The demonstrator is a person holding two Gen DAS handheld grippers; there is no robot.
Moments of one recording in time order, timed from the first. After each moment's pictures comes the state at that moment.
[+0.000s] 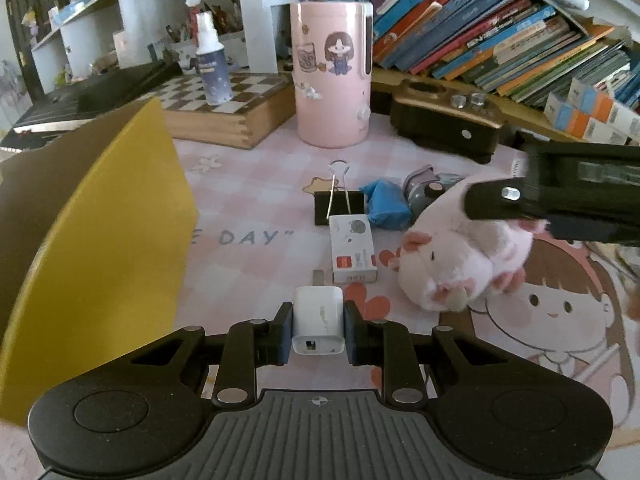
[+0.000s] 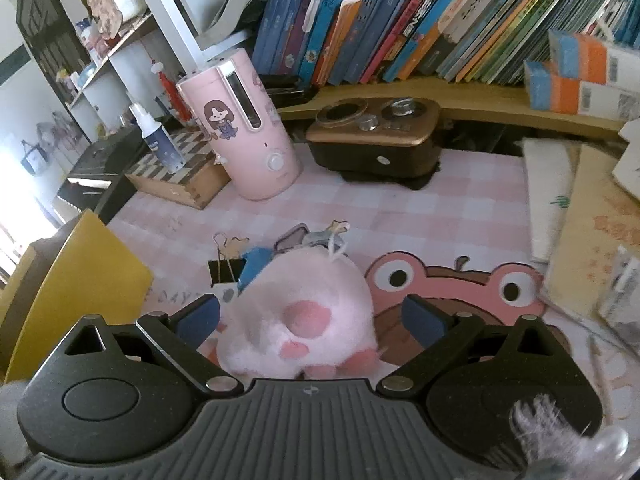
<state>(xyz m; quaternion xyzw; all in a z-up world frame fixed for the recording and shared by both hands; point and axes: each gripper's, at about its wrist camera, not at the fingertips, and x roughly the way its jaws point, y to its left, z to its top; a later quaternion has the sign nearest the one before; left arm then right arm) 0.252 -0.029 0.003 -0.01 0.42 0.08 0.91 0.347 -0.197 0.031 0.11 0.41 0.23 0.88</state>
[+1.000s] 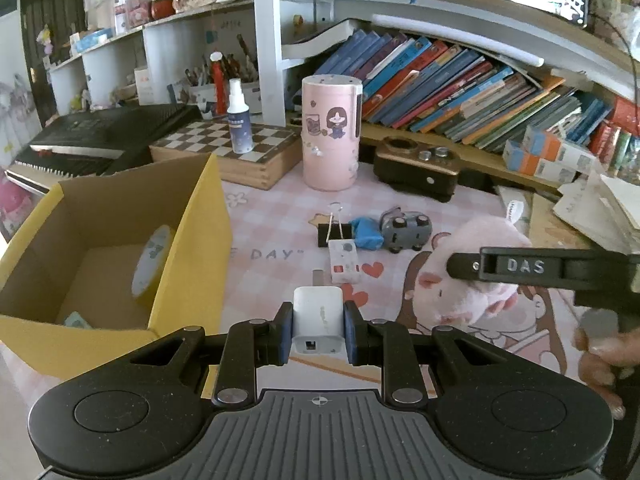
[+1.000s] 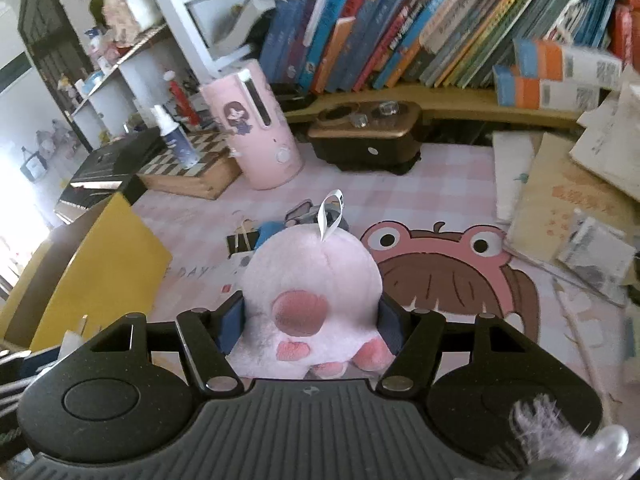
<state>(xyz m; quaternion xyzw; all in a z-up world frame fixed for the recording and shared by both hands) 0.170 -0.029 0.071 -0.02 0.36 0.06 0.93 0.276 -0.216 0.054 0.10 0.39 0.22 0.89</state>
